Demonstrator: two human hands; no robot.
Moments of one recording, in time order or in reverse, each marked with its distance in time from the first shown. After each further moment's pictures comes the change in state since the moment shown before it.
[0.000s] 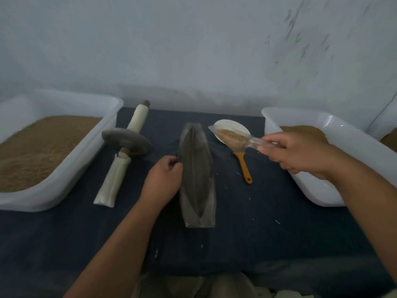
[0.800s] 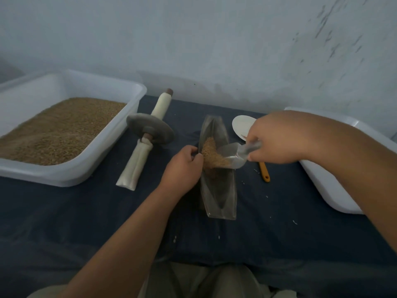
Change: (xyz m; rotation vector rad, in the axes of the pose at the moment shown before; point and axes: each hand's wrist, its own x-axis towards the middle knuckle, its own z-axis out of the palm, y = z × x) left_hand -0.003 -0.002 -0.007 -0.024 -0.079 0.037; right_hand 0.007 -0.139 0.047 -1.117 -0.188 -0.159
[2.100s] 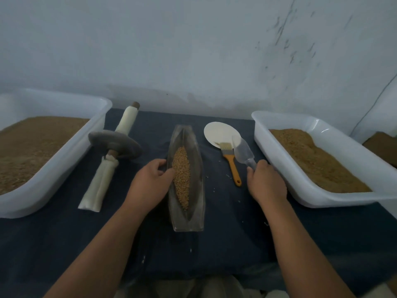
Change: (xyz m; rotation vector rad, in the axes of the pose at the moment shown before) left_hand -0.005 0.004 -0.004 0.023 -0.024 -0.018; right_hand 0.044 0.045 0.217 0.548 0.386 0.808
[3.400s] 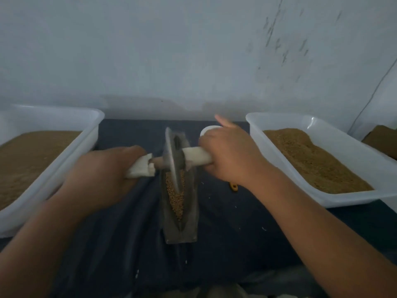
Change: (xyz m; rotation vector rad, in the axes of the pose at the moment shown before) left_hand -0.022 0.057 -0.097 0.885 0.063 0.605; right_hand -0.009 -0.085 -0.110 -0.027 0.242 -1.036
